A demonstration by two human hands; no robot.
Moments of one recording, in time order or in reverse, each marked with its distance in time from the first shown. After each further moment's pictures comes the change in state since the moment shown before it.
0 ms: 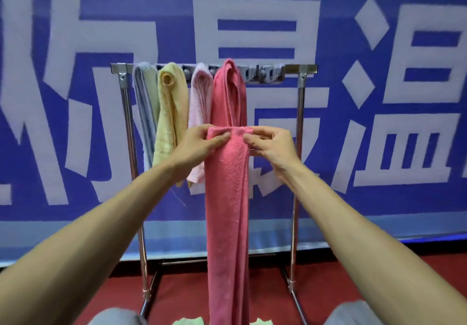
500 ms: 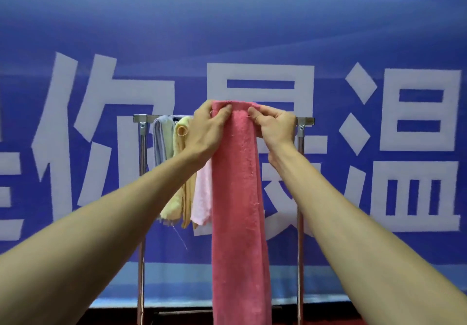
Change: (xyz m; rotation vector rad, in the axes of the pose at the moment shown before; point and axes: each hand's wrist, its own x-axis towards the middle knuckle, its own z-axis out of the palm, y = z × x) left_hand 0.032 0.119 -0.015 -0.055 0.360 0.259; right_hand 0.030 -0.128 0.029 0.161 0.202 -0.233
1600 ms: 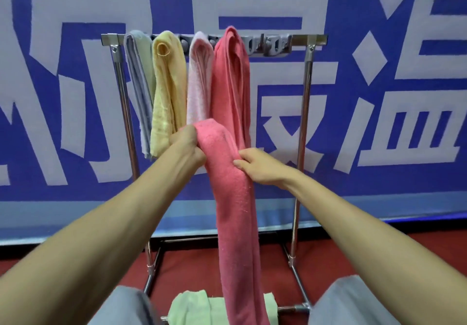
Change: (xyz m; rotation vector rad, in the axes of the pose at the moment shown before) left_hand -0.063 -0.161 0.001 -0.451 0.331 -1.085; right_hand -0.086 0.162 -0.057 -0.896 -0.754 0.223
